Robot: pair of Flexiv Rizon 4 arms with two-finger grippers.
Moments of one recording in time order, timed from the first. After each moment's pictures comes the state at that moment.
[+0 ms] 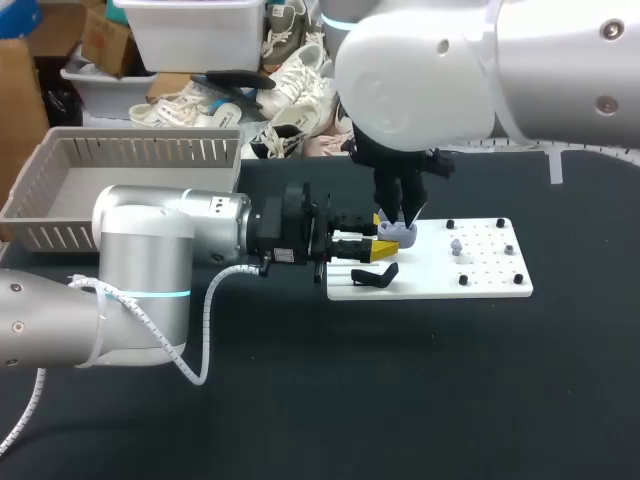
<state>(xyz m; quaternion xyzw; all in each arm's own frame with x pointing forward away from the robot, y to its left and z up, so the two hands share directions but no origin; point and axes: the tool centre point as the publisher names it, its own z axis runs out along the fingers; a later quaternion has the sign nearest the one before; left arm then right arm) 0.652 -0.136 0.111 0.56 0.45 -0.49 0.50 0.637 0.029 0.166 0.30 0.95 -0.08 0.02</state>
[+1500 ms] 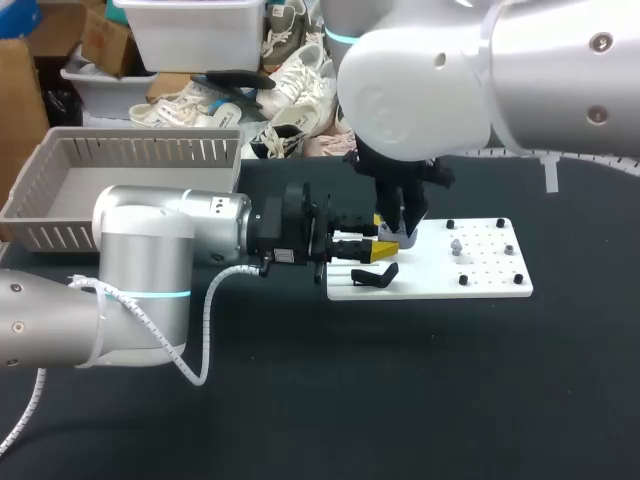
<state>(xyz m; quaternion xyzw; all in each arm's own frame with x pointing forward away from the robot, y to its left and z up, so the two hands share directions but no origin) 0.651 -0.136 0.110 0.56 0.45 -0.49 0.50 0.638 0.026 0.150 0.30 0.95 -0.08 0.01</state>
